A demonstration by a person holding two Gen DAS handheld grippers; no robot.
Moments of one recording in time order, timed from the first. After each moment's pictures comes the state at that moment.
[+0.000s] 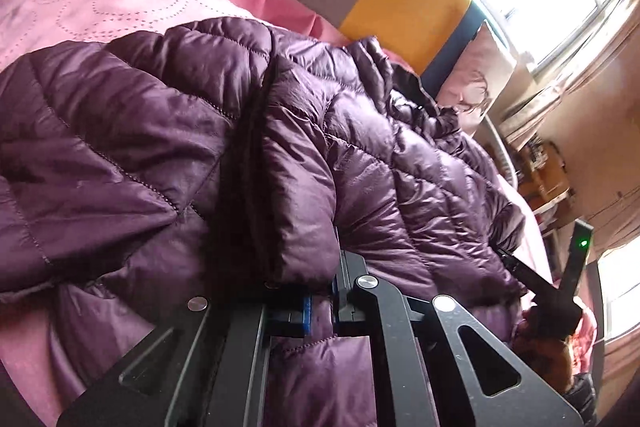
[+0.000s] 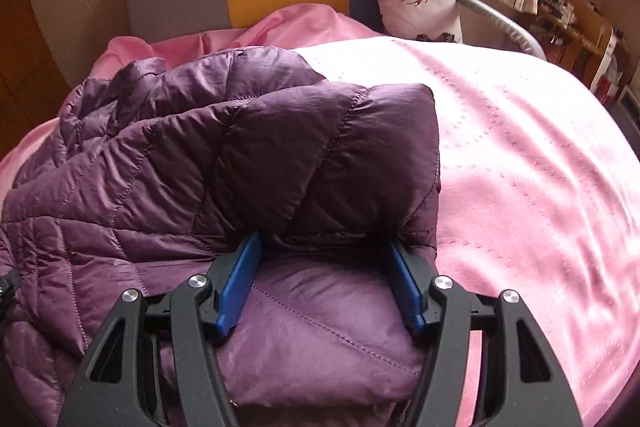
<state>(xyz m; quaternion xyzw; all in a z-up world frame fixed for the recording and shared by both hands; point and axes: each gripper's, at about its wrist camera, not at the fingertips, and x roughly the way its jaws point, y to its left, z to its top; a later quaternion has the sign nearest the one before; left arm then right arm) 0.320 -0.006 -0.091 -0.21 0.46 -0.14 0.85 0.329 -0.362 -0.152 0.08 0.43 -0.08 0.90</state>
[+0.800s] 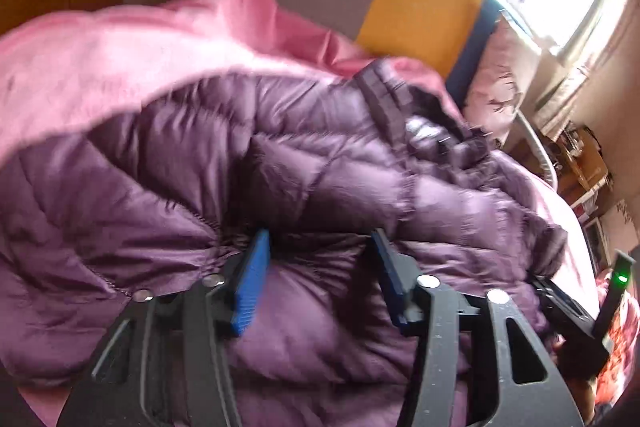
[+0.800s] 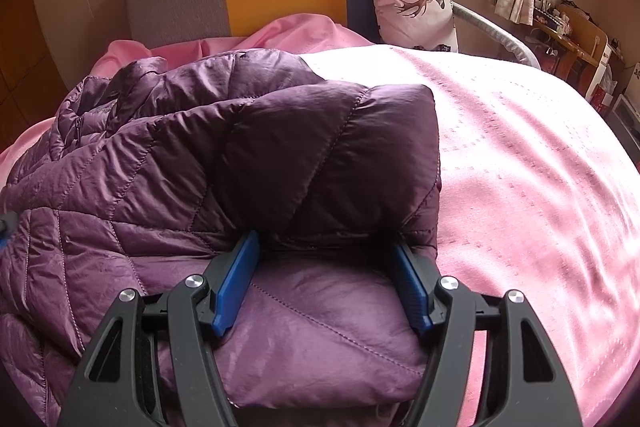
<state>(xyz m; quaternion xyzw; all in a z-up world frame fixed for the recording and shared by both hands) 0.370 -0.024 -0.083 -0.15 0.45 -0.09 0.88 0.323 -0.359 -0.152 0.07 0.41 -0.08 0.90</state>
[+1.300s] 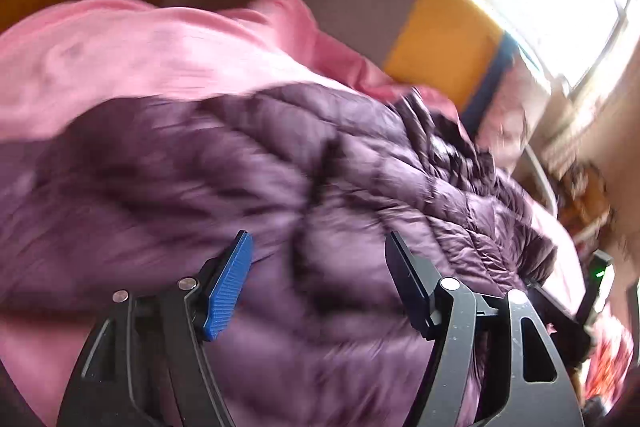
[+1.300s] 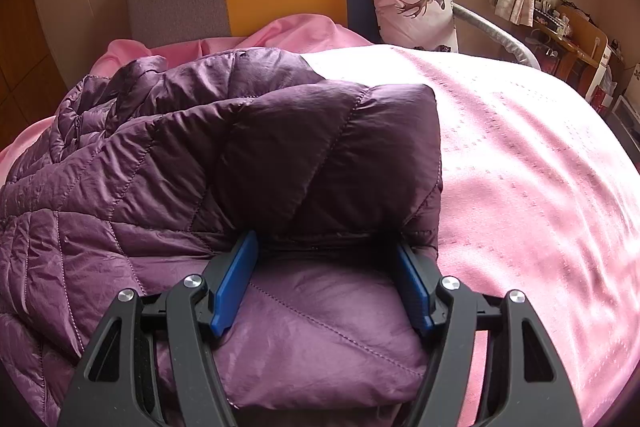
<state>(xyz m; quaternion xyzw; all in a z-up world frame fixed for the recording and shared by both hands) 0.291 0.036 -0.053 -0.20 0.41 -0.04 0.89 0.325 -0.358 -0.151 0.07 0.41 -0.08 0.90</state>
